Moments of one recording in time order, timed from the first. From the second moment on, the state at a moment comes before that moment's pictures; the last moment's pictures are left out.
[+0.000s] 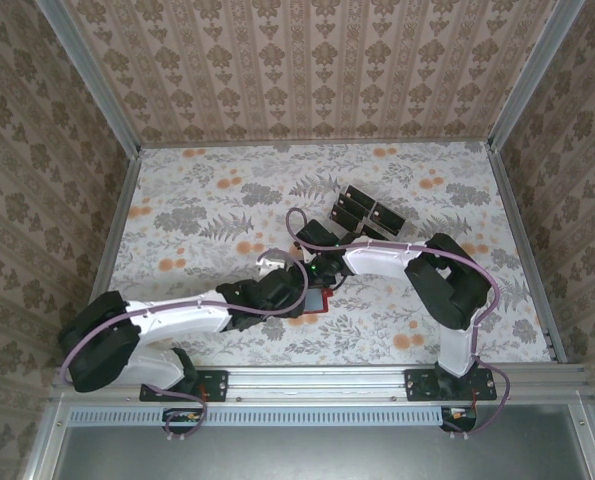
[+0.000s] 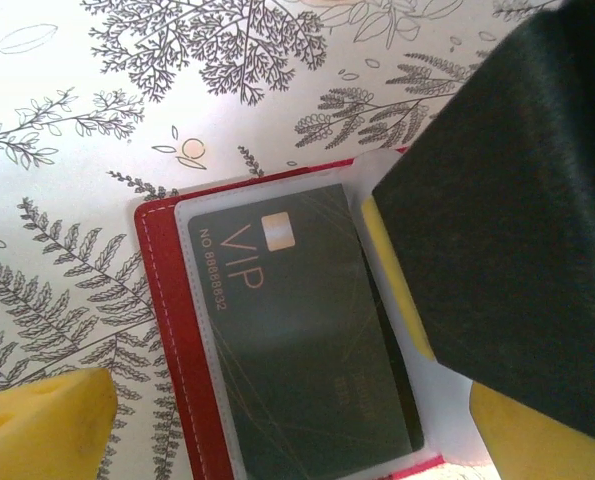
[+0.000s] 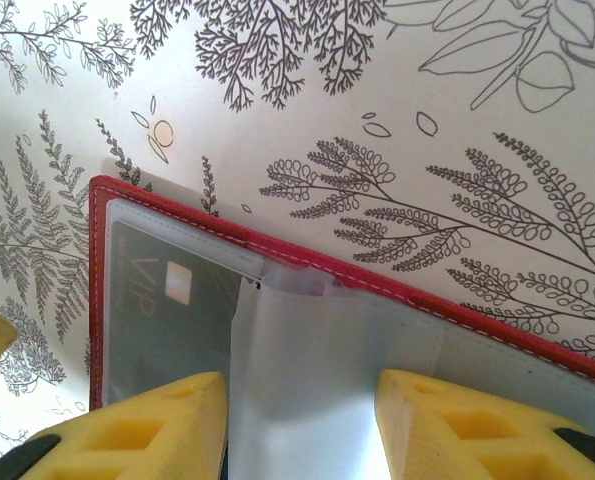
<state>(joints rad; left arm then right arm) -1.06 1.34 0.60 -0.30 -0.33 -0.74 0.77 1.89 1.14 -0.38 -0.27 0.63</state>
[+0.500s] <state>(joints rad) -1.07 1.46 0.62 -0.26 -0.36 -0.74 0.77 1.88 1.14 -0.37 -0.27 0.64</state>
